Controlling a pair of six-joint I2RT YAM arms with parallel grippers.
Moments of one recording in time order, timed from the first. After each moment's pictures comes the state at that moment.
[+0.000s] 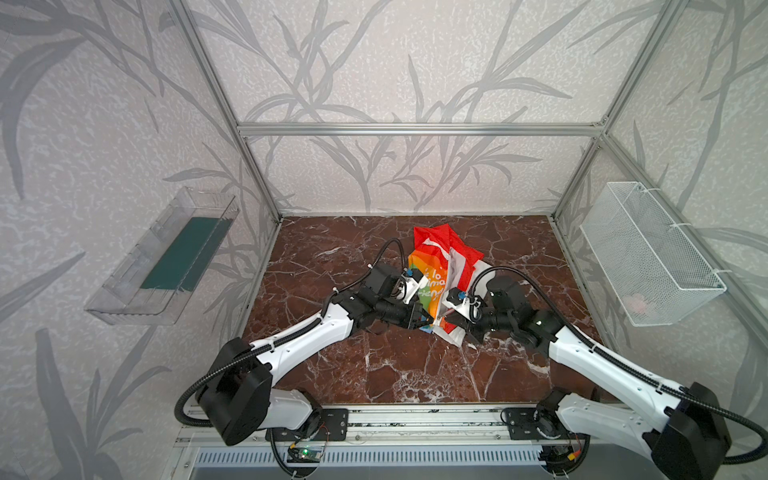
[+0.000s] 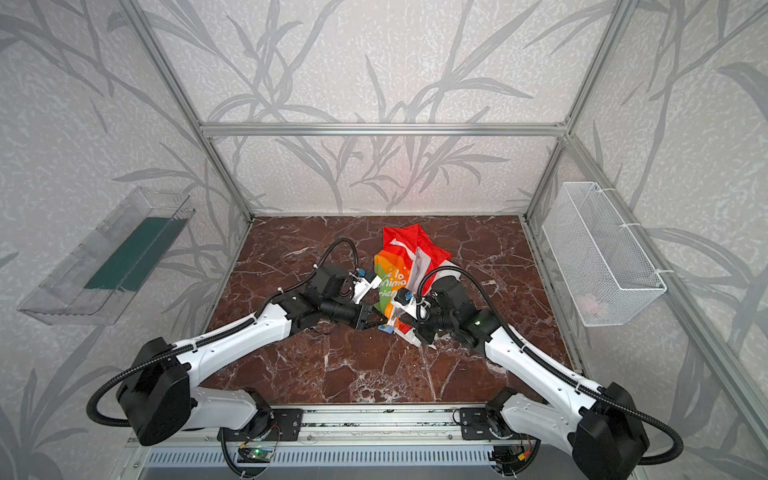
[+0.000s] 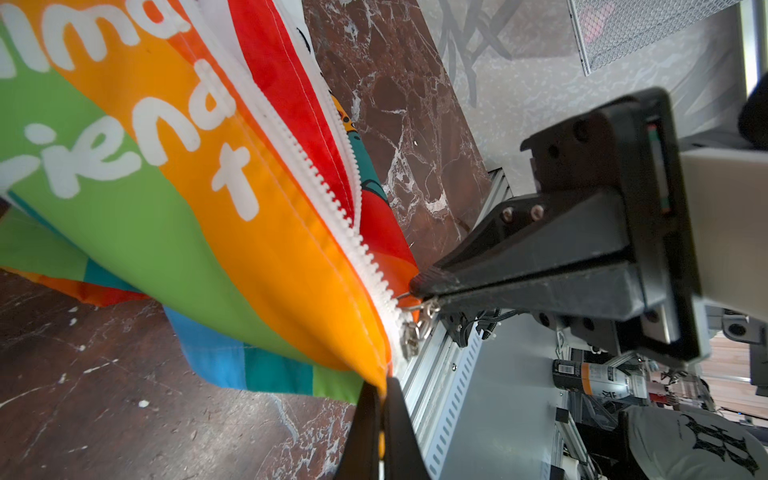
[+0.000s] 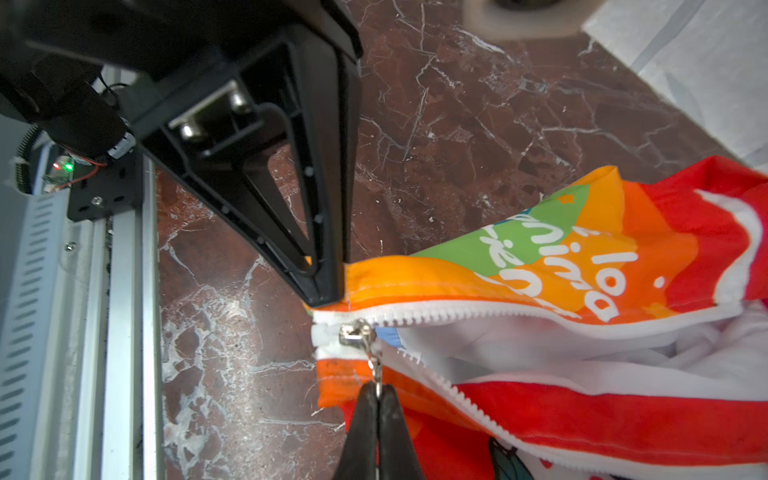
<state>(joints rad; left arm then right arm) -0.69 1.36 0.89 -0.29 0.64 -0.45 0.60 1.11 0.72 -0.34 -0.47 -0.33</state>
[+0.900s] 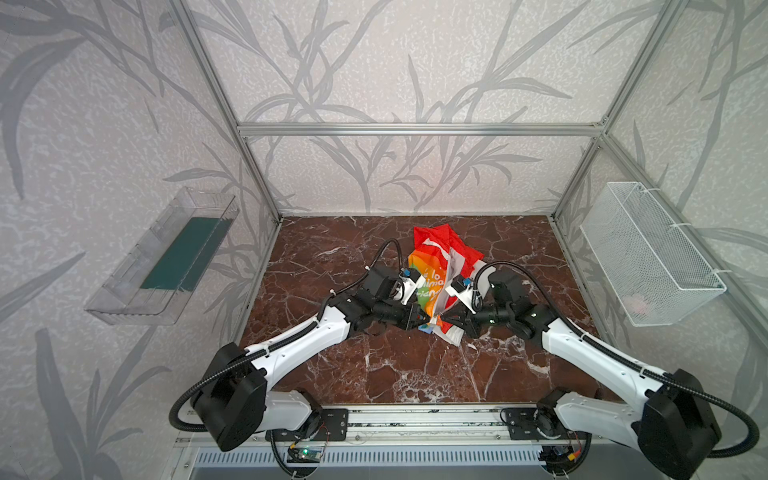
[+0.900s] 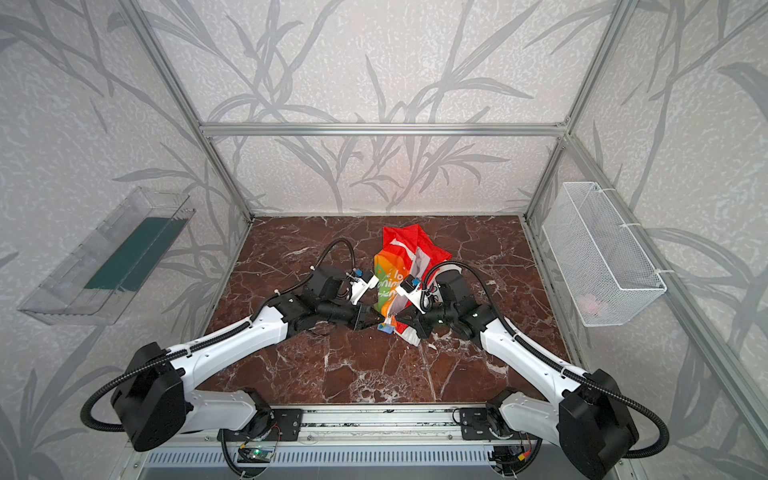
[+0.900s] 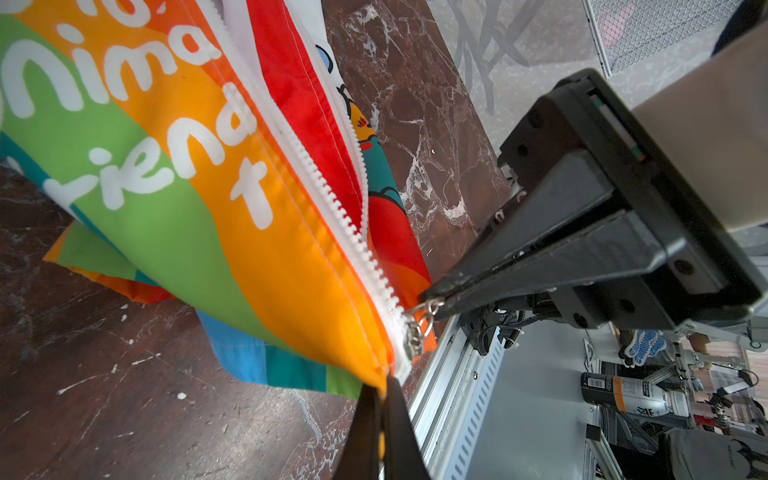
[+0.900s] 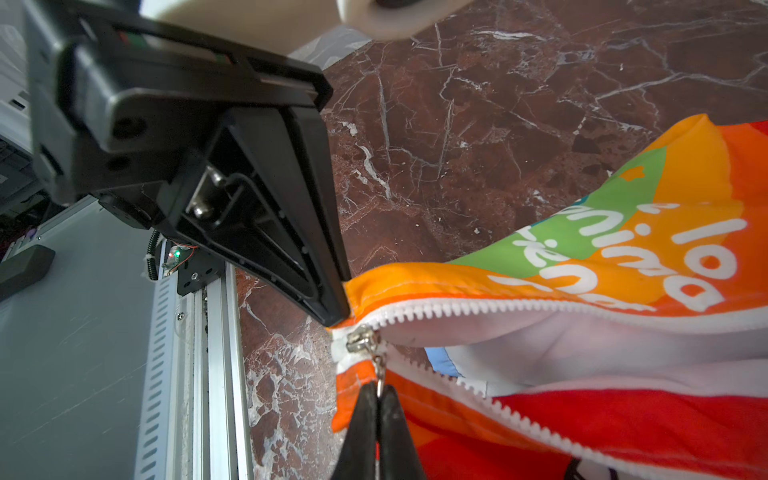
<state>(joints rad) -0.69 1.33 0.87 -0.29 0.59 -0.43 0.55 1.17 0.71 -0.23 -0.68 -0.13</state>
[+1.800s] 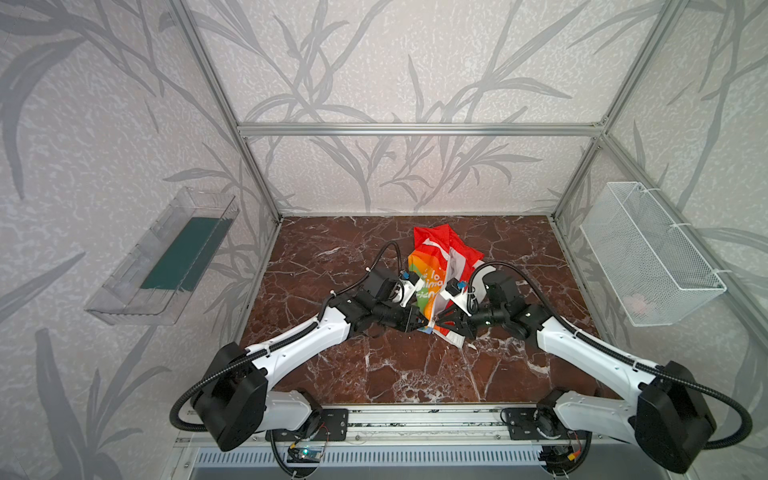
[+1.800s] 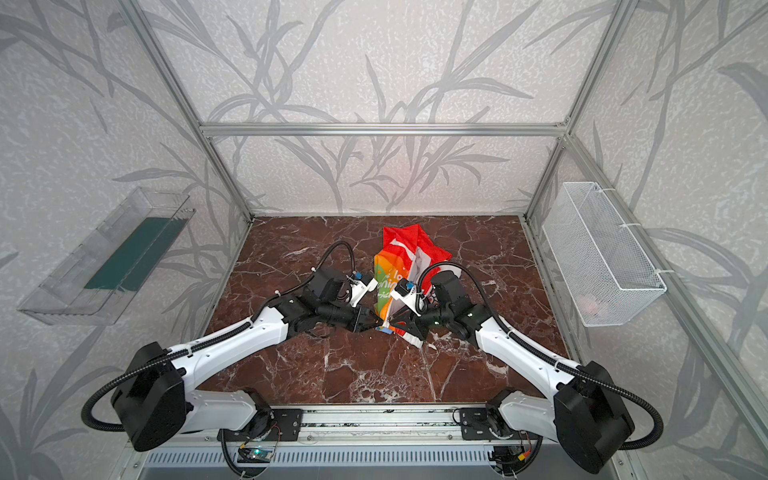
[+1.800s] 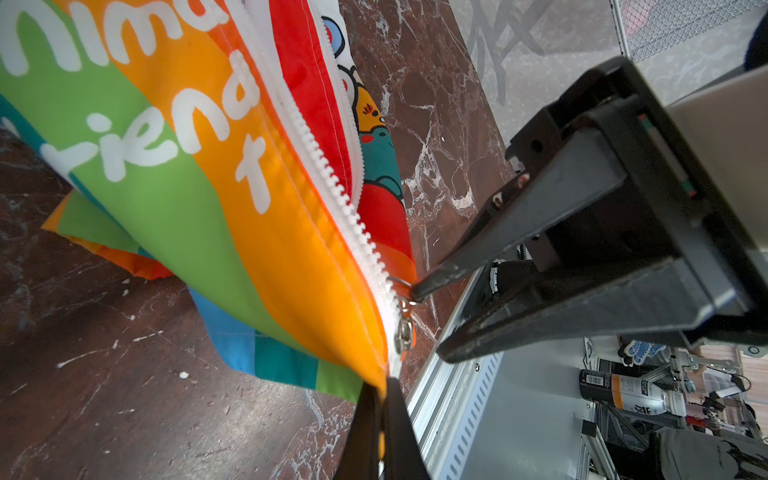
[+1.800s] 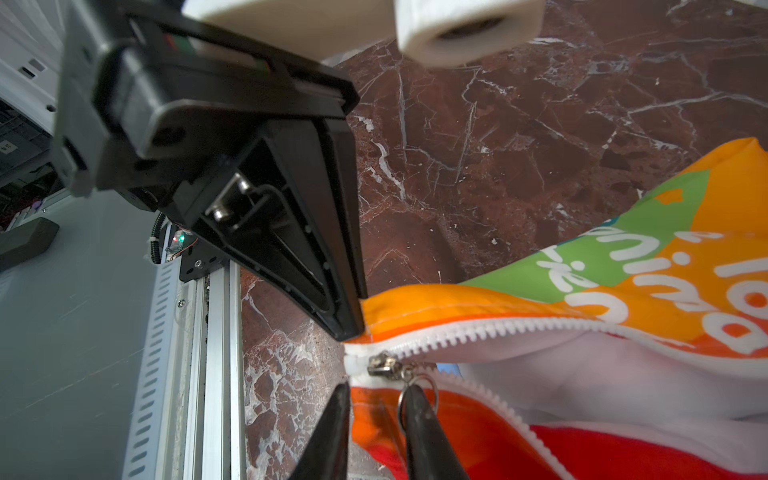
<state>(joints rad) -0.69 1.33 0.86 -0.31 0.59 -0.44 0.58 1.21 0.71 -0.20 -0.69 -0.17</state>
